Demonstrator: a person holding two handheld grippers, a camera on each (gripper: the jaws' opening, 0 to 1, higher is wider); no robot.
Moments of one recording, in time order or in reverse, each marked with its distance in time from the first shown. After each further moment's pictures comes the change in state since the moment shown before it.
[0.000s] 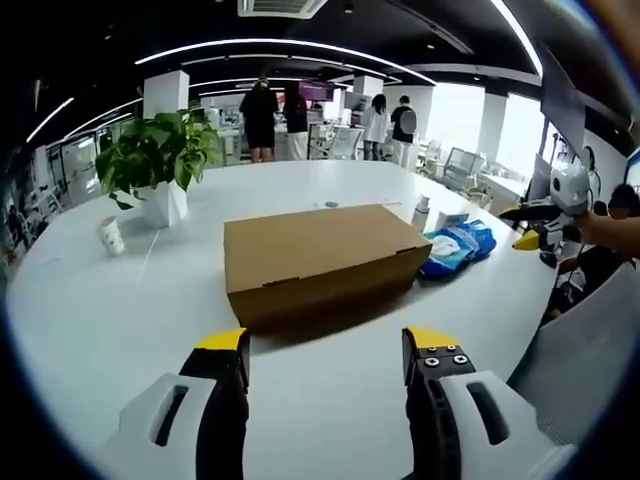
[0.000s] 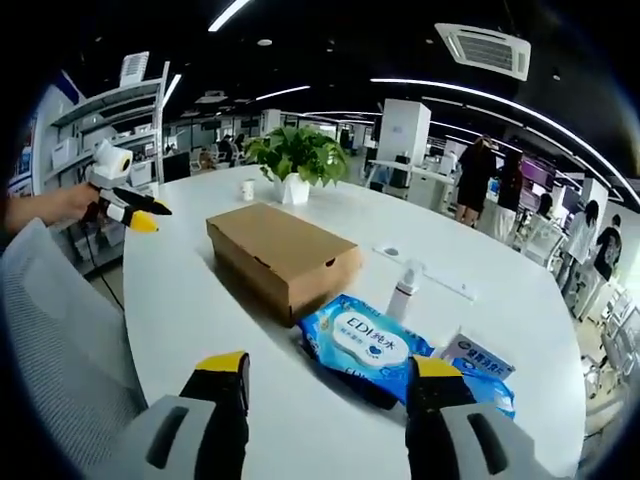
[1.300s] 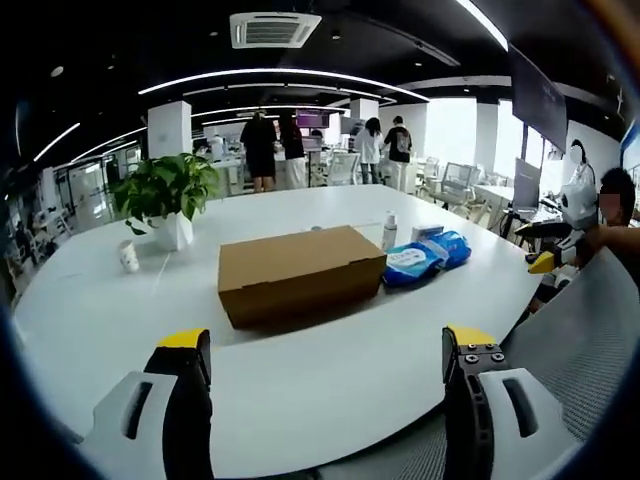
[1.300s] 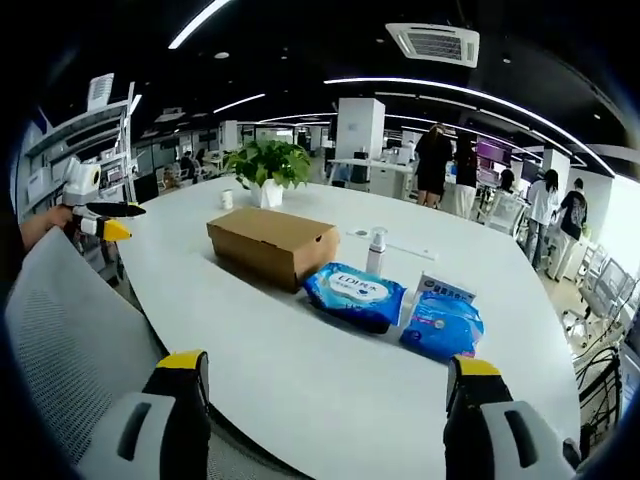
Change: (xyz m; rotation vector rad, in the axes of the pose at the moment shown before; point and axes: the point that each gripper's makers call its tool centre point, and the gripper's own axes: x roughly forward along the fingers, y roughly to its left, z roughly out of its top) left arm -0.069 -0.061 -0.005 0.052 -0.112 0.037; right arm -0.099 0.035 -0.044 0.142 -0.007 -0.122
